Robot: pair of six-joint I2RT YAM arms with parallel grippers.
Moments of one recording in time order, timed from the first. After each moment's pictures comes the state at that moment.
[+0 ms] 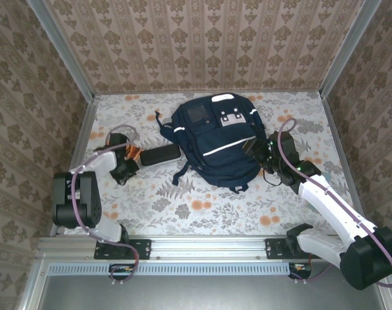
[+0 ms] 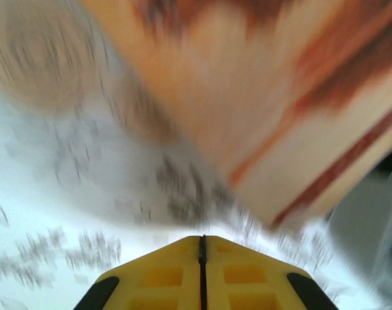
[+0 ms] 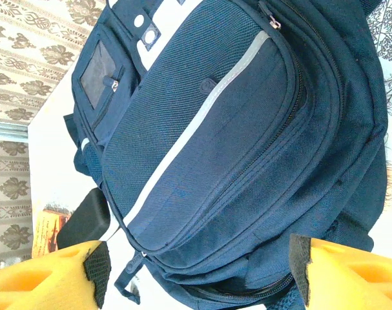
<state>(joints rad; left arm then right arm) -0.06 1.52 0.81 -0.65 0.01 -0.56 0.33 1.05 0.77 -0.40 -0.04 0.95</state>
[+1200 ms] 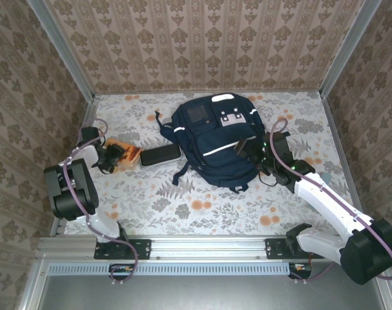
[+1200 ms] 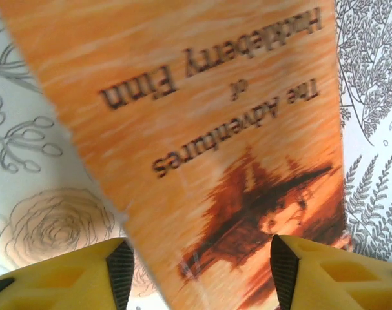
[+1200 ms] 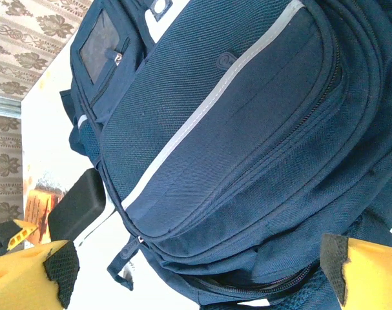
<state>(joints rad) 0.23 1.67 0.95 -0.44 0.30 -0.70 0.39 1.09 0.77 -0.37 -0.03 0.92</state>
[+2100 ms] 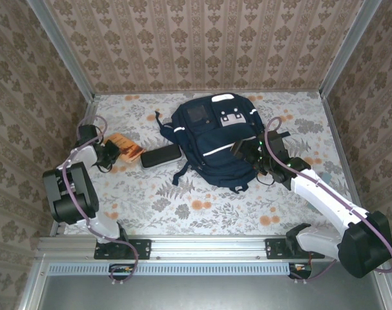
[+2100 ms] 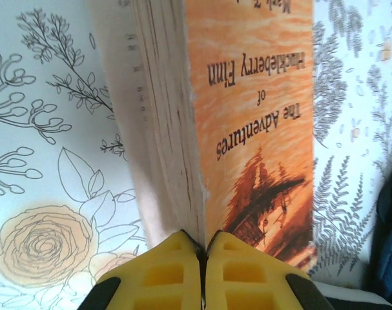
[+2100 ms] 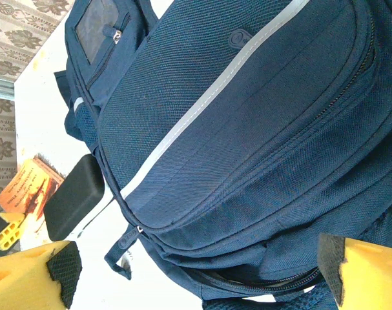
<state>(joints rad) 0.23 1.60 0.95 -0.42 0.31 -0.65 0.41 1.15 0.79 -0.37 -0.06 0.91</state>
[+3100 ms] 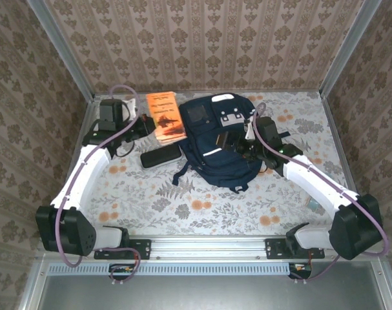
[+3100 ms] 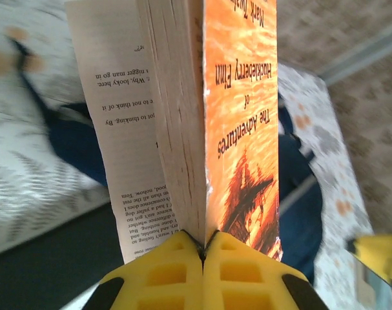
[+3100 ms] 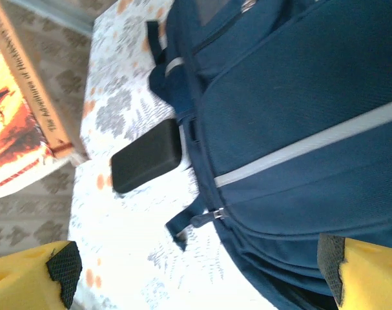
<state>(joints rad) -0.23 1.31 1.17 -0.49 0.50 -0.44 0.42 1.32 0.96 -0.29 -0.34 0.74</state>
